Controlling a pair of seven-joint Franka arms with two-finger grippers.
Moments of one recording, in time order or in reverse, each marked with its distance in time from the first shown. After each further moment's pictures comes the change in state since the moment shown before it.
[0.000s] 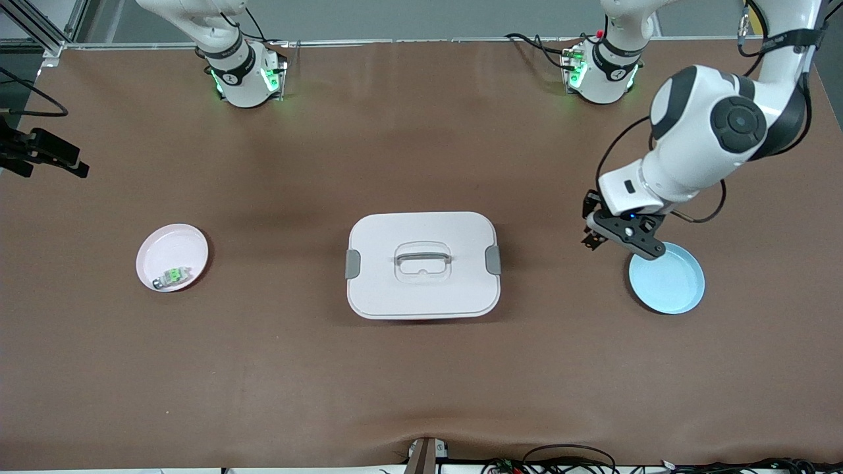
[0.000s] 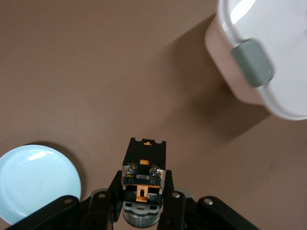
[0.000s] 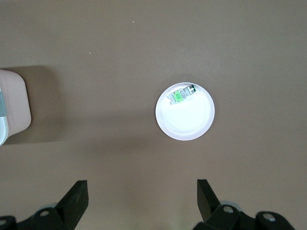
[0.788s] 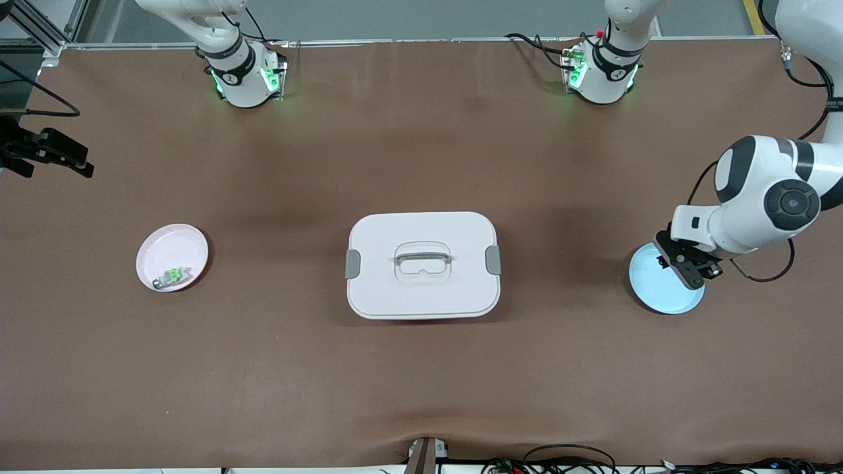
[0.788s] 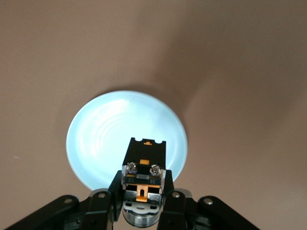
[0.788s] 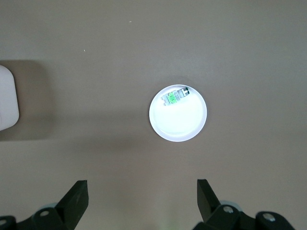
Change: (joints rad) left arm 0.230 0.227 0.004 0.001 0.415 0.018 0.570; right arm 0.028 0.000 0.019 0.005 -0.062 0.000 0.002
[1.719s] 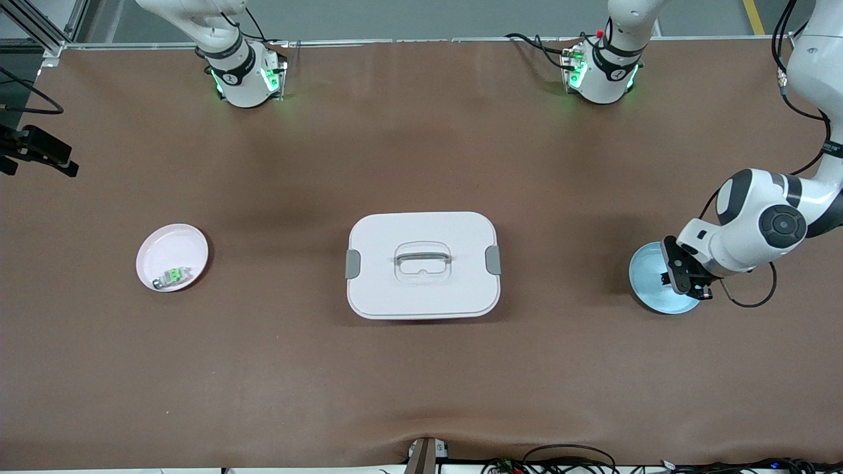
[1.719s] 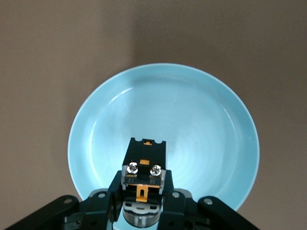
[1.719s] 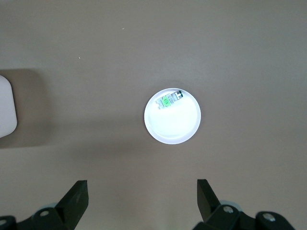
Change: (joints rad) left arm 0.116 0.231 -0.005 -0.002 0.222 0.246 0.299; right arm -0.016 0.000 -0.014 0.021 0.000 0.000 0.000
